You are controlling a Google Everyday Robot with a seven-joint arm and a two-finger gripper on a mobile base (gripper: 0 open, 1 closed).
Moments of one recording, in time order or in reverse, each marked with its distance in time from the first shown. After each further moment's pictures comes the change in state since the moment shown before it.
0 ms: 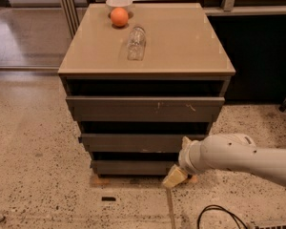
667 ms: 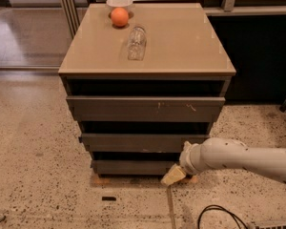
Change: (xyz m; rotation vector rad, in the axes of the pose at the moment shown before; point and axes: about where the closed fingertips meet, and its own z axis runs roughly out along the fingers) arm 0.025 -0.020 0.061 -0.024 -0.035 0.120
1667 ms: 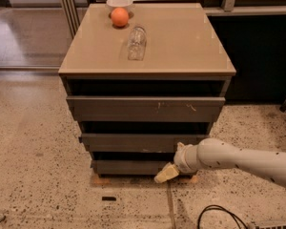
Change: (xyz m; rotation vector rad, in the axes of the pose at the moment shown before) arm -0.008 -0.006 0.046 -0.061 -0.095 0.055
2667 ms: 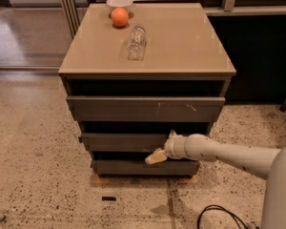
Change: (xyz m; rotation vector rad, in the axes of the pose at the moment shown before) arm -0.039 -0.067 0.075 0.111 -0.152 0.027
